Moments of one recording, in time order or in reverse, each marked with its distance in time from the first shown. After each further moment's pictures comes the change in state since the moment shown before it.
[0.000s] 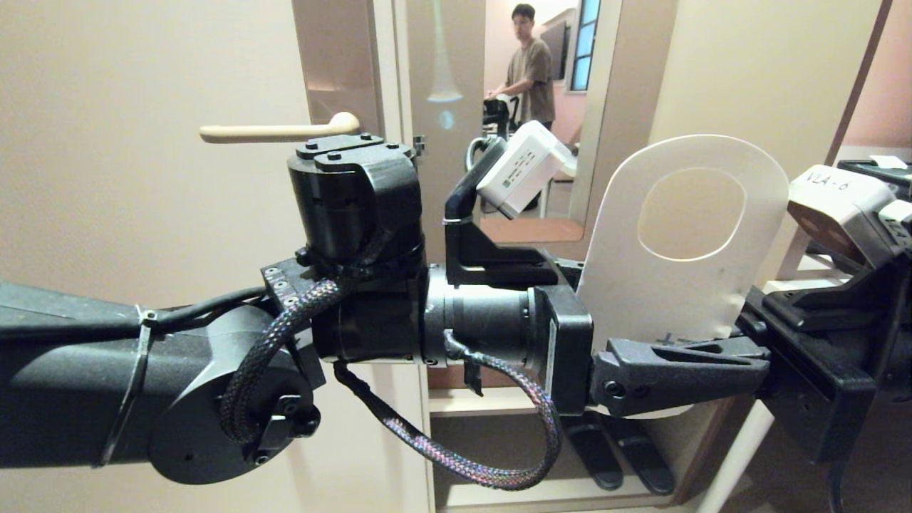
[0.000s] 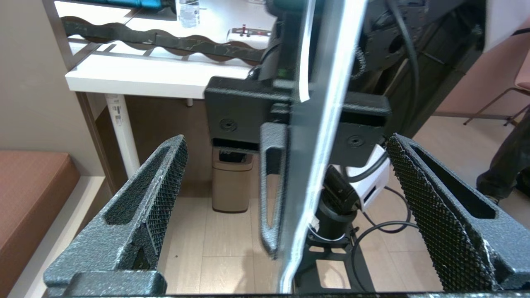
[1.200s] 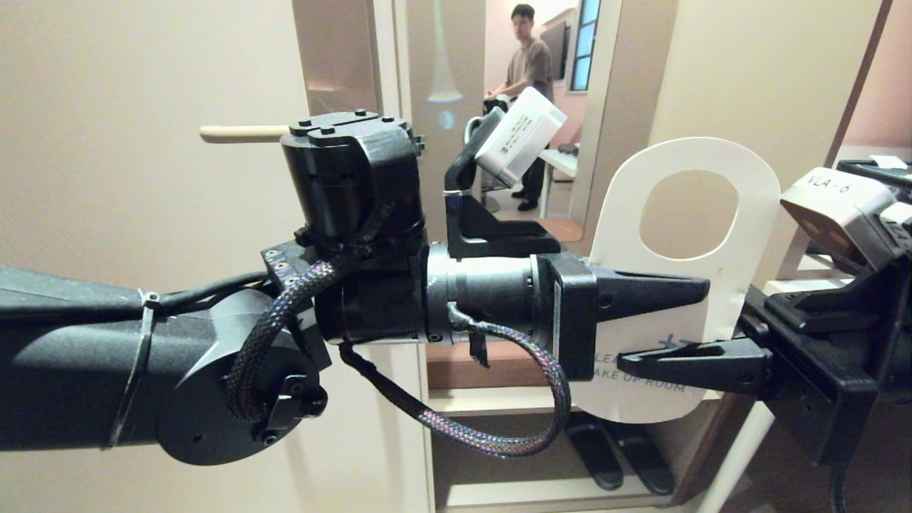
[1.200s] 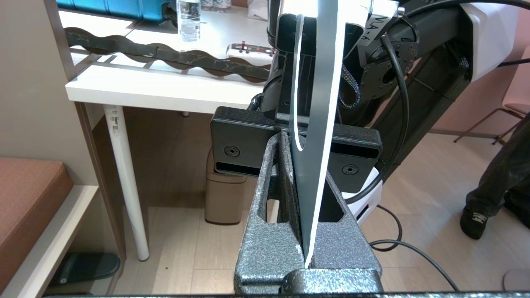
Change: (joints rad) left arm 0.006 0.009 -0.049 -0.008 0.007 -0.073; right arm 0.001 -0.003 0.005 0.001 0.000 0.002
